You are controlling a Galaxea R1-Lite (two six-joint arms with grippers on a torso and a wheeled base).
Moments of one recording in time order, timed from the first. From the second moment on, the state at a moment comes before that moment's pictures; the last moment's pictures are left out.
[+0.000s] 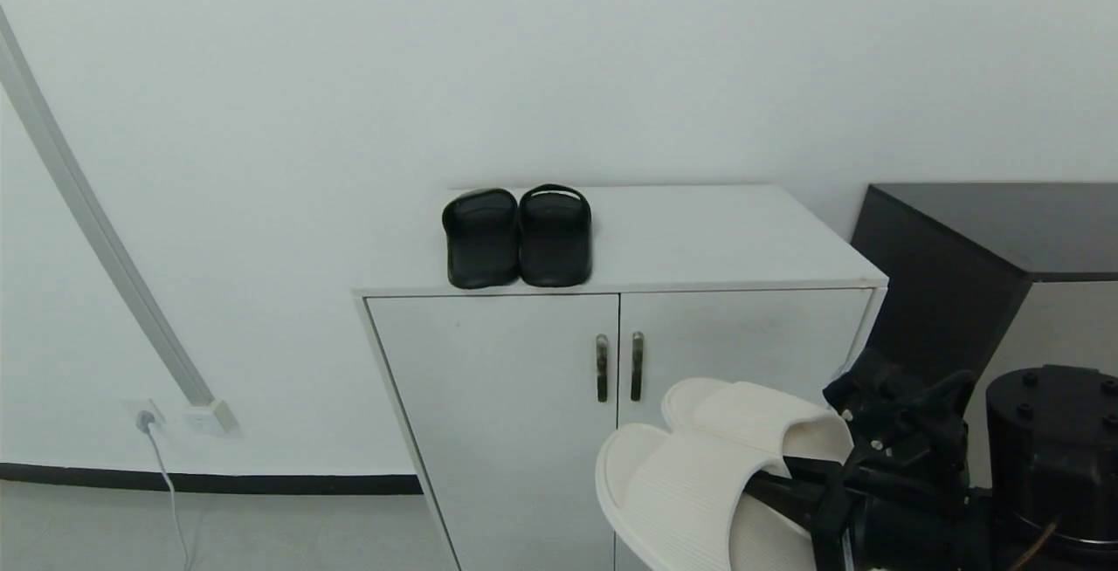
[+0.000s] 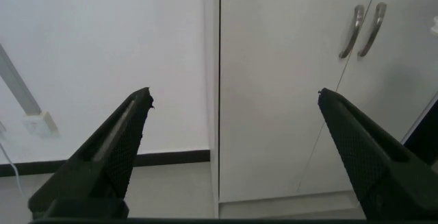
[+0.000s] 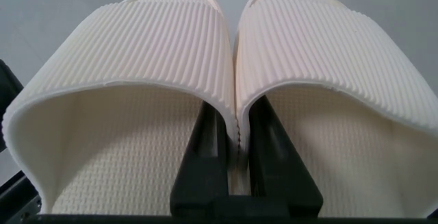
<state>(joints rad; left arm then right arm) 0.00 0.00 0.00 0.00 -0.04 0.00 0.80 1.48 -0.41 -0.71 0.03 0.08</state>
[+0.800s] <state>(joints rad) 0.00 0.00 0.00 0.00 -0.04 0.00 0.80 1.48 -0.40 -0.71 0.03 0.06</state>
